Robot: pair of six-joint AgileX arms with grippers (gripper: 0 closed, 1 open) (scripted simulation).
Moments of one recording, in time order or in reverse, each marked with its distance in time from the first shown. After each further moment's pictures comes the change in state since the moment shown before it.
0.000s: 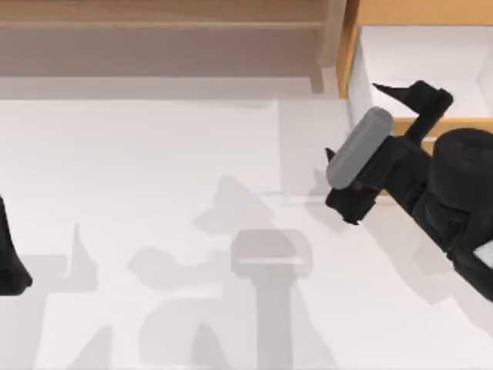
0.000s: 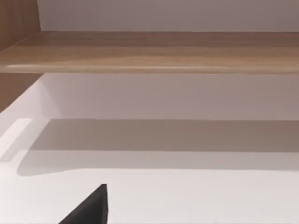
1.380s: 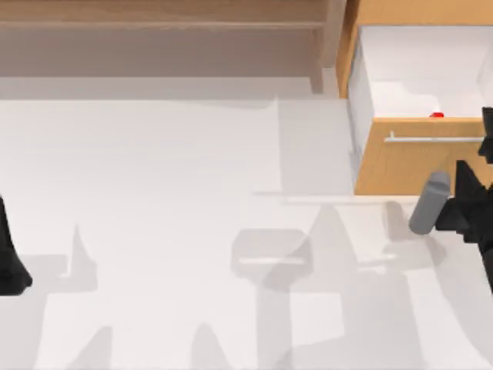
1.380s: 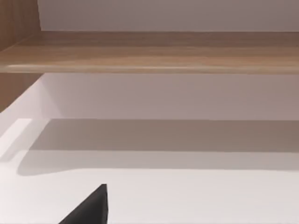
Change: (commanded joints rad) left arm 0.000 0.000 0.000 0.000 0.000 0.000; right arm -0.185 0.209 -0.283 0.685 0.244 -0.718
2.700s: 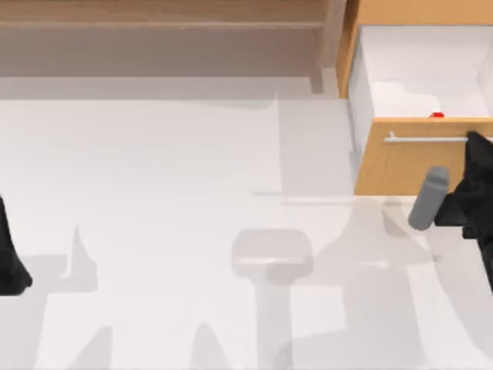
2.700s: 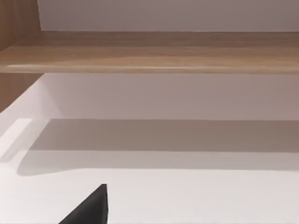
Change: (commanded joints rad) left arm 0.000 0.000 0.000 0.000 0.000 0.000; right arm -0.011 0.004 0.024 -0.021 -0.011 0.000
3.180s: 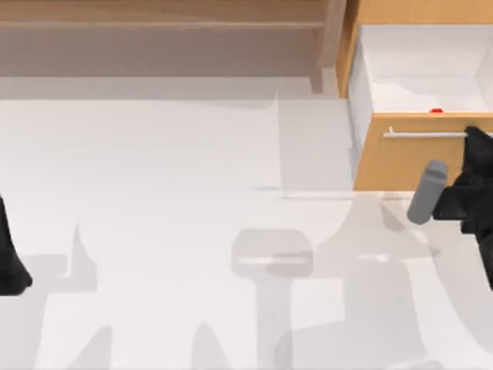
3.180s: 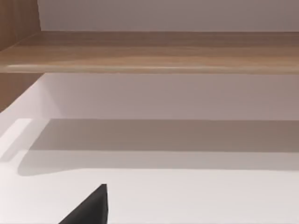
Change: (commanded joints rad) left arm 0.000 0.000 0.000 0.000 0.000 0.000; right arm -0.014 0.016 0.033 -0.030 -0.004 0.005
